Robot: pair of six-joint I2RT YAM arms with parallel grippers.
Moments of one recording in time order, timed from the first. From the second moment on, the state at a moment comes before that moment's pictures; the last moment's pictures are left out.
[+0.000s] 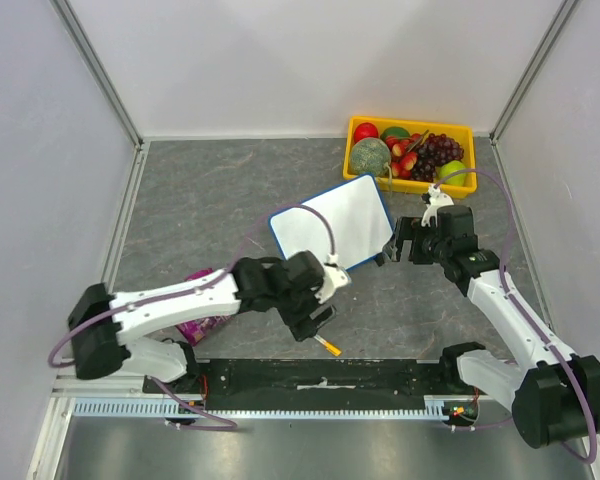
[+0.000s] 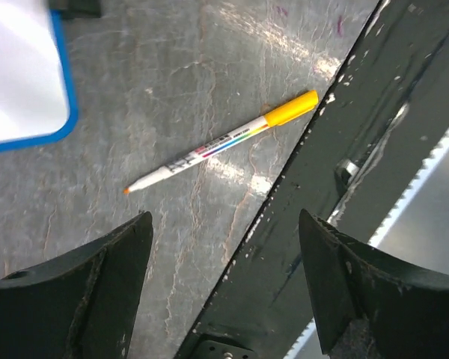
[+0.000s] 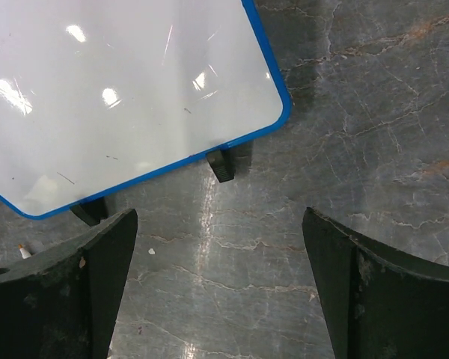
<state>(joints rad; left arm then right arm) -1.11 1.29 1.01 -0.74 0.09 -0.09 0.19 1.04 0.69 -0.35 -0.19 0.28</state>
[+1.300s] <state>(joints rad) -1.27 1.56 0.97 -0.50 -0.10 0.00 0.19 0.99 0.65 -0.37 -0.22 0.27</state>
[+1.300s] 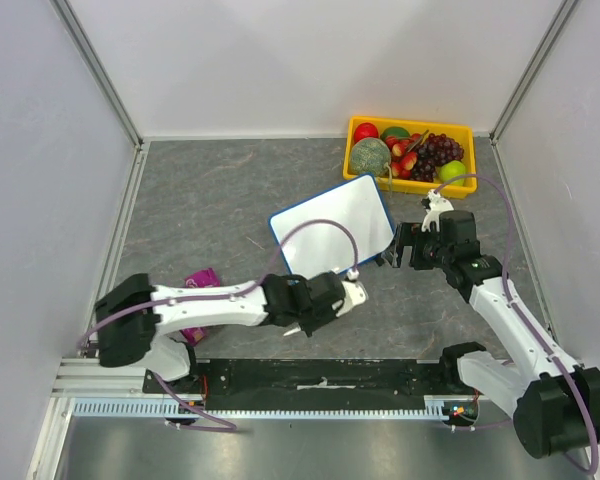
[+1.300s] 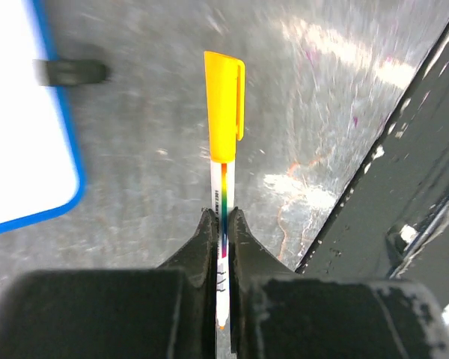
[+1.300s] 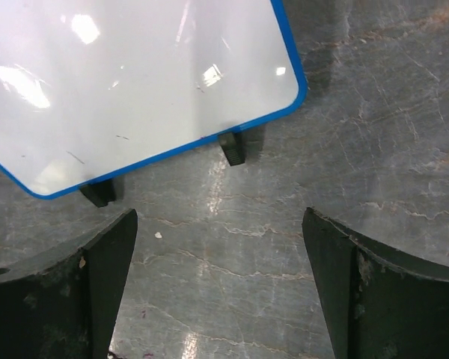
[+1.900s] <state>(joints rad) -0.73 1.06 1.06 -0.44 0.35 -0.27 0.49 0.91 0.78 -0.07 -0.49 0.45</state>
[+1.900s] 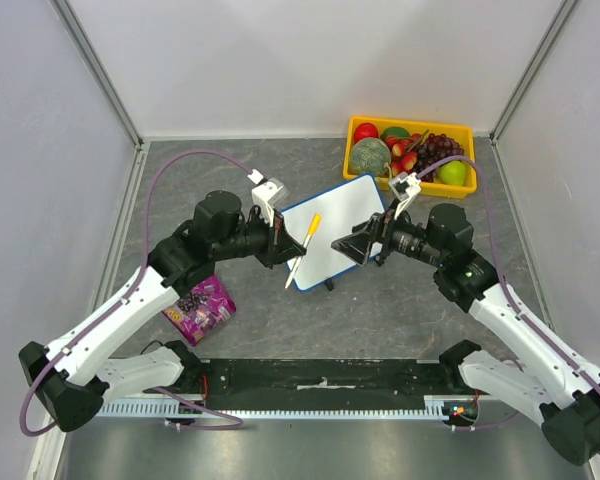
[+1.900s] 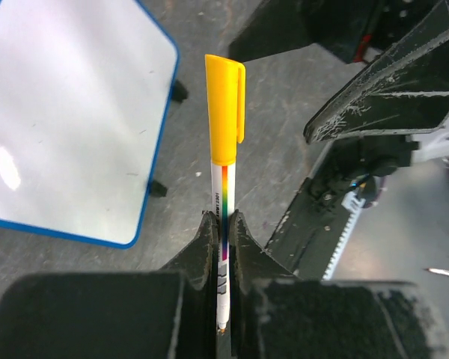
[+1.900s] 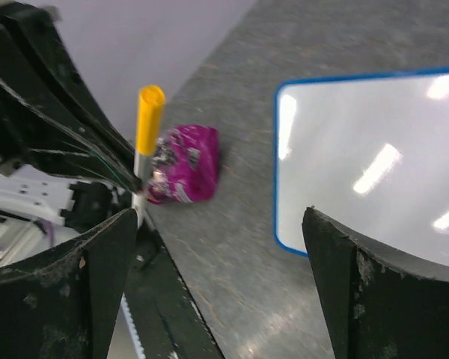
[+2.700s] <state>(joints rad) -0.71 1.03 1.08 -0.42 0.52 -0.34 0.64 1.10 0.83 0.34 -0.61 0.69</state>
